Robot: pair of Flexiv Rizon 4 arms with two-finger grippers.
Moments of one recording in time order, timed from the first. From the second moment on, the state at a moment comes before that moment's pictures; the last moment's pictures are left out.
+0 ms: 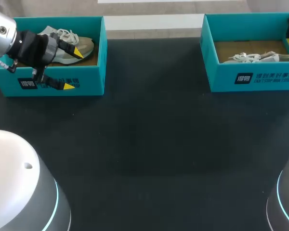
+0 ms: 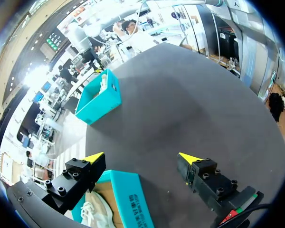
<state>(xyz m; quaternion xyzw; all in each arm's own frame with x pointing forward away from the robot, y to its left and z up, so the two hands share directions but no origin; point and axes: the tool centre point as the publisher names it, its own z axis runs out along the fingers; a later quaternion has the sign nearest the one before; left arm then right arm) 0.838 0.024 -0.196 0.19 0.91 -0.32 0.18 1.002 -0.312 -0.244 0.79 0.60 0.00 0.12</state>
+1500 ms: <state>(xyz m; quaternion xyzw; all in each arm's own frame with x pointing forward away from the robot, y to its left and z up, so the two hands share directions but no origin) 0.904 0.114 -0.167 0.68 0.71 -0.02 0.19 1.002 -0.312 -0.244 0.79 0.60 0.00 0.12</state>
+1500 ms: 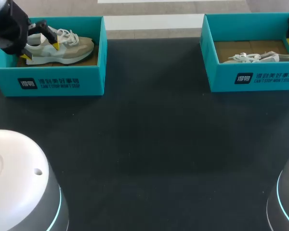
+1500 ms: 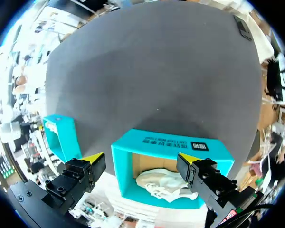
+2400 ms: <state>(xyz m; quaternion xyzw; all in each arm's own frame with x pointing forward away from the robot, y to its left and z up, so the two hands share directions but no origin) 0.996 0.164 -0.182 0.87 0.48 0.02 0.11 1.002 -0.312 -0.244 0.79 0.60 0.00 0.12</state>
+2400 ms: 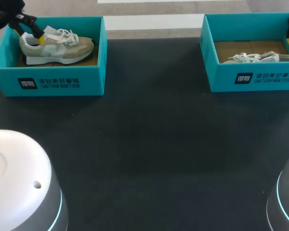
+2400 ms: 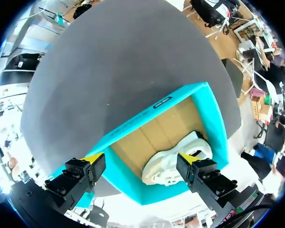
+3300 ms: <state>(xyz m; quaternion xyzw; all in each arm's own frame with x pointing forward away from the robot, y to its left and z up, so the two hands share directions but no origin) 1.081 0.215 -0.183 0.79 0.60 0.10 0.10 1.002 -0.312 -0.244 0.79 0.60 0.00 0.12</state>
